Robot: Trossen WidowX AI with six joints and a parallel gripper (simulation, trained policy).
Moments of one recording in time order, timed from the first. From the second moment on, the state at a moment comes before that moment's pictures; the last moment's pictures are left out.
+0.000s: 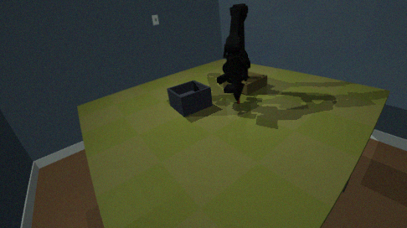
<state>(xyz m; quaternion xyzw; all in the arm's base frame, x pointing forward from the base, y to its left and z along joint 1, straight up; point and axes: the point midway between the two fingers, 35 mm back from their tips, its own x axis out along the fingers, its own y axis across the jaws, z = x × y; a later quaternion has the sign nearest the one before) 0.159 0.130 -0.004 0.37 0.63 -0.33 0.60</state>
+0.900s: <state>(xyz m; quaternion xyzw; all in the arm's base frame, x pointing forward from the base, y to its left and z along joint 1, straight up) 0.227 0.110 0.087 0.33 0.56 -0.26 0.71</state>
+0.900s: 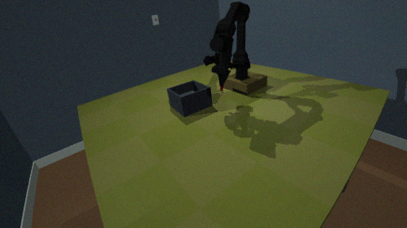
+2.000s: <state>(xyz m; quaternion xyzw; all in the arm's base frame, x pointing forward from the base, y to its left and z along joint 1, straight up) 0.313 0.009 0.108 0.37 0.49 -0.33 0.72</state>
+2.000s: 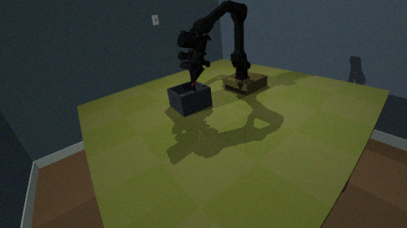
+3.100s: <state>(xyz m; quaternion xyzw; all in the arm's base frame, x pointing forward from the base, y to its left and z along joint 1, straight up) 0.350 -0.027 0.052 0.35 0.54 -0.34 0.68</state>
